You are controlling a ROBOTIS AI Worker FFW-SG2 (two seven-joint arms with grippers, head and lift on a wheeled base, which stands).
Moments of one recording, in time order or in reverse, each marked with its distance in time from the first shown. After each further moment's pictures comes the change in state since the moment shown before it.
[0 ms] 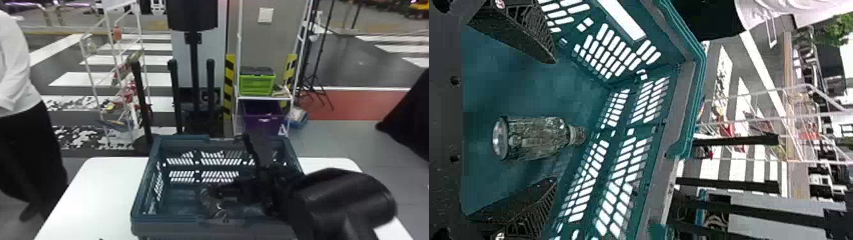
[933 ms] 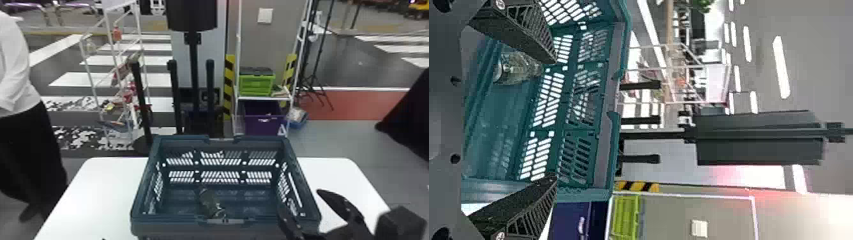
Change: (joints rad) left arm -0.001 0.003 -0.008 -0.003 0.001 0.000 -0.005; right arm 0.750 -0.113 -0.285 -0.428 -0.023 -0.805 0.000
